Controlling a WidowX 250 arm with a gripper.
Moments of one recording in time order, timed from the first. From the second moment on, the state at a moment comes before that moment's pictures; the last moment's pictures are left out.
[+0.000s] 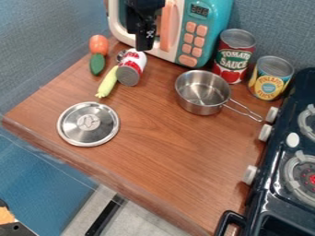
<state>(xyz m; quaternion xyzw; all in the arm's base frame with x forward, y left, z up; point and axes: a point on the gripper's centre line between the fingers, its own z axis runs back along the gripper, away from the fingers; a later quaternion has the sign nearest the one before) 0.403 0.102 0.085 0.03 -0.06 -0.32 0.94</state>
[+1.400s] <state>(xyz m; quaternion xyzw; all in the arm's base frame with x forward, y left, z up) 0.434 0.016 0.033 0.04 -0.05 -0.25 0.97</state>
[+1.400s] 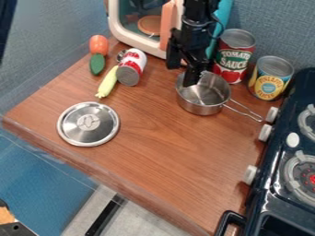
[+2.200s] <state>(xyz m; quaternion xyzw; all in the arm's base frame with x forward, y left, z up) 0.440 0.027 -0.006 -0.03 -0.04 -0.25 0.97</state>
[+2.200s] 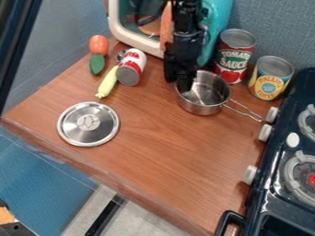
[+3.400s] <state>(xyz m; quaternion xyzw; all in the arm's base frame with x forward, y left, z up) 0.413 0.033 0.053 -0.06 -0.07 -0.27 0.96</state>
